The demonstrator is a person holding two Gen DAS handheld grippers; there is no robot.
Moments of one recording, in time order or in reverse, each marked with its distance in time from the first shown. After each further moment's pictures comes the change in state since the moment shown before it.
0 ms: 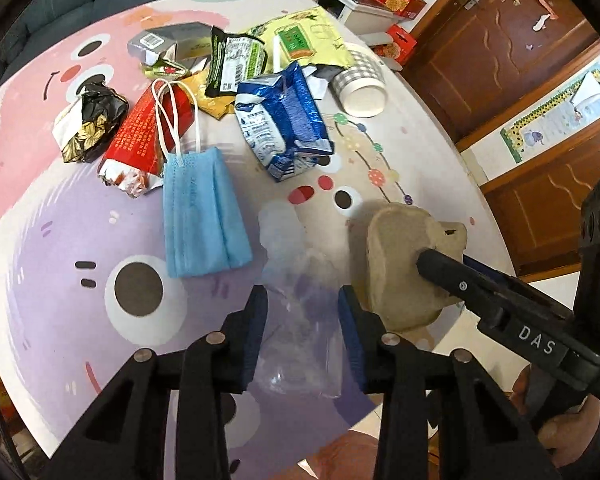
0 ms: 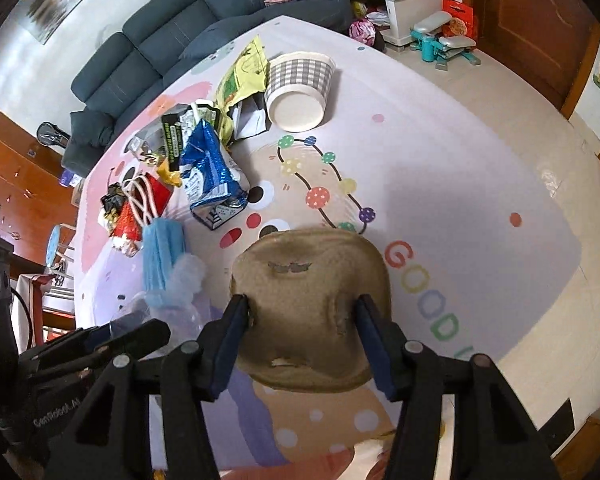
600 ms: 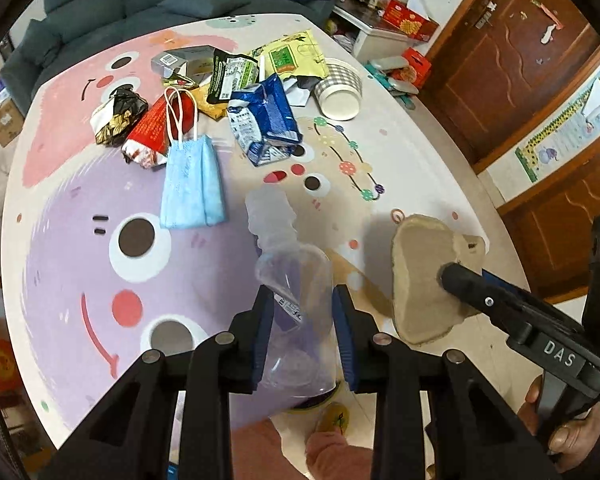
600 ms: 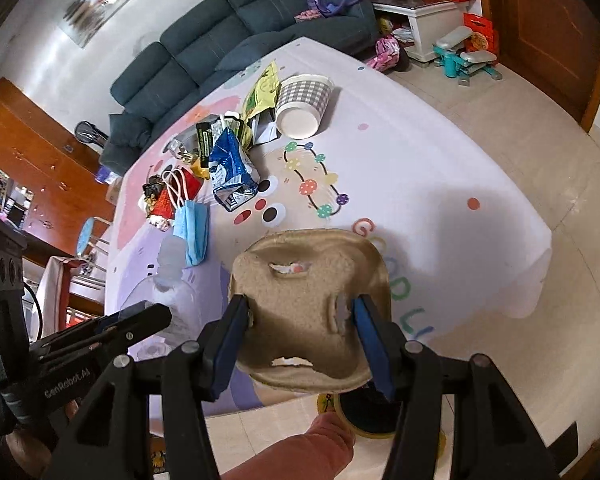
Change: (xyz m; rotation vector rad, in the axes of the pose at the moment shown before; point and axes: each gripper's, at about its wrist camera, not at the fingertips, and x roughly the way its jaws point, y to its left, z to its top) left arm -0.025 -0.057 -0.051 -0.047 -0.108 0.104; right arm -0.054 -0.053 -0.035 -0.050 -0.059 0.142
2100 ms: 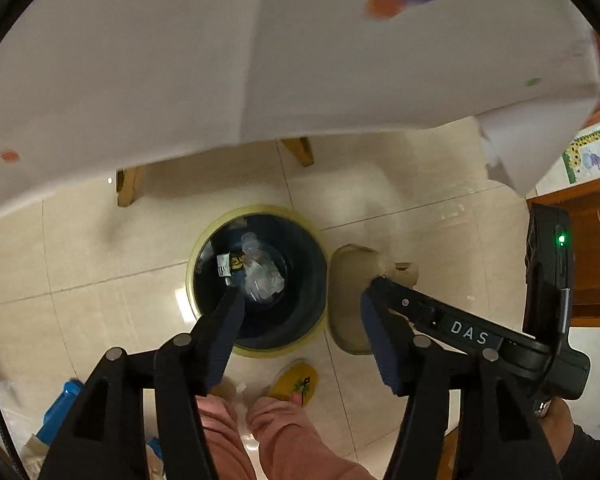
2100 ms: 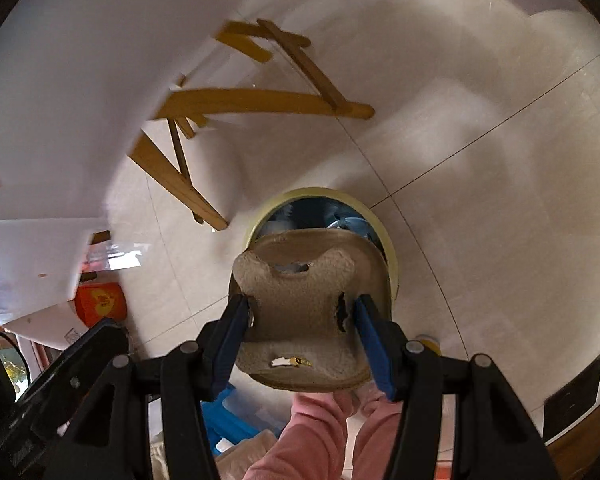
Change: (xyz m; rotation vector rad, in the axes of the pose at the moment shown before) left arm 0.218 -0.025 -0.224 -0.235 0.176 0.016; right arm 0.208 -0.178 -0.195 0.114 0.443 -0.022
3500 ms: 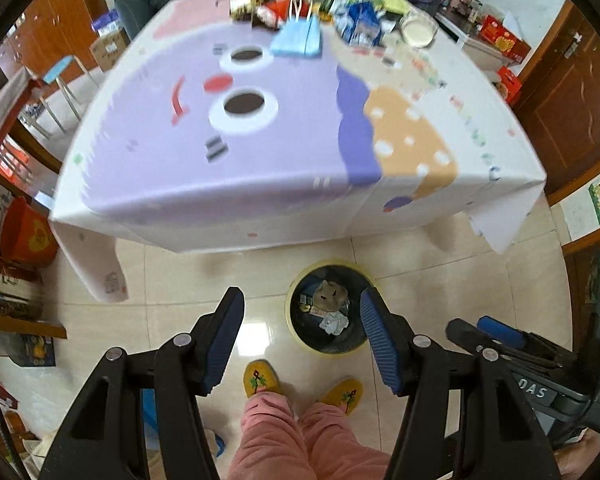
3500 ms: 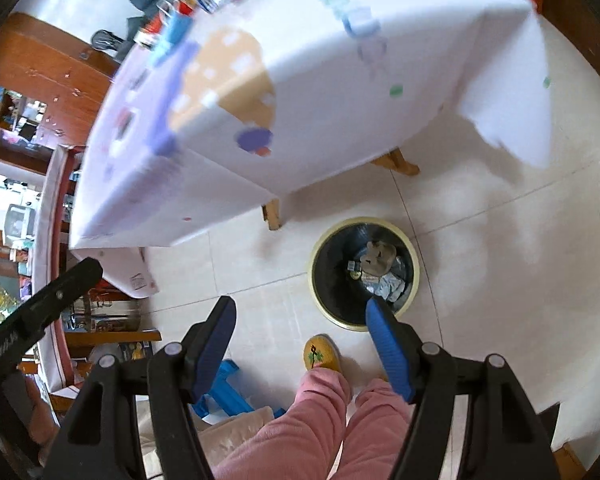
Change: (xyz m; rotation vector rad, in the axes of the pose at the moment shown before) left arm -0.250 -0.005 -0.008 -0.049 -0.217 0.235; right arm -0.193 0.110 -0.054 -0.269 -0.135 0.033
